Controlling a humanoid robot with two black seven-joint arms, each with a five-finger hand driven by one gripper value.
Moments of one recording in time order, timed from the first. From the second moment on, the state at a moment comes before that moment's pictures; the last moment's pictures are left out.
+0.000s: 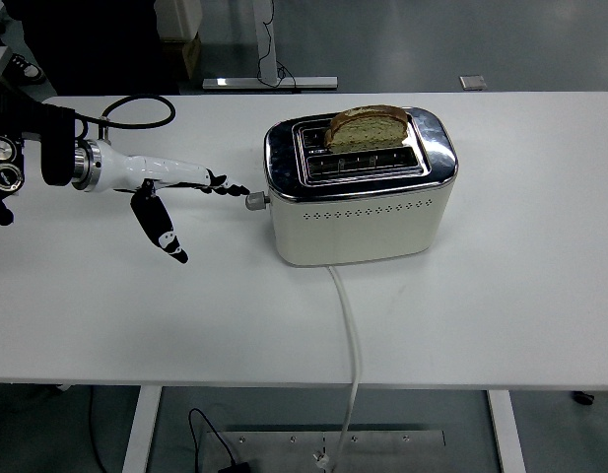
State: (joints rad) left arm -1.13 0.73 -0.34 -1.33 1.18 -0.61 0.02; right arm 0.00 0.00 0.43 0.09 -0.31 0.06 0.07
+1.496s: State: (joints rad) left arm -1.13 0.68 -0.34 -1.29 1.18 -0.61 0.02; right arm 0.00 0.00 0.43 0.09 -0.31 0.06 0.06
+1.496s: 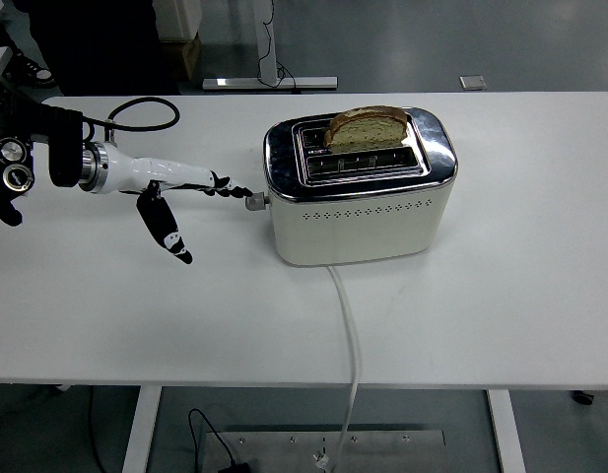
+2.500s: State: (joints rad) left arm -1.12 0.66 -0.34 -1.27 1.21 -0.61 0.02; right arm 0.00 0.00 0.43 0.09 -0.31 0.06 0.06
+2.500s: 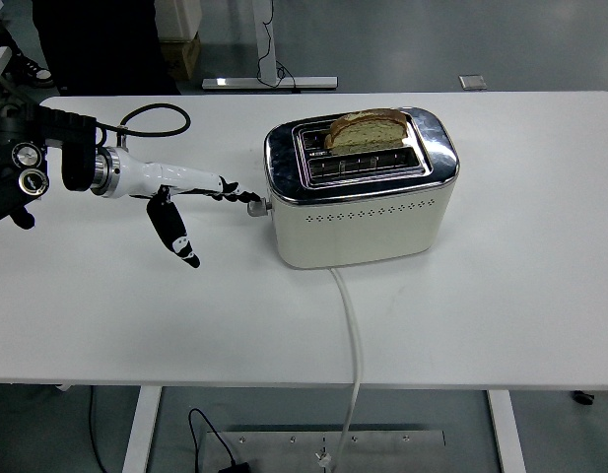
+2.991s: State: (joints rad) left arm -1.11 0.62 -0.34 -1.25 1.21 -0.61 0.02; right arm 0.00 0.00 0.43 0.09 -0.31 0.06 0.07
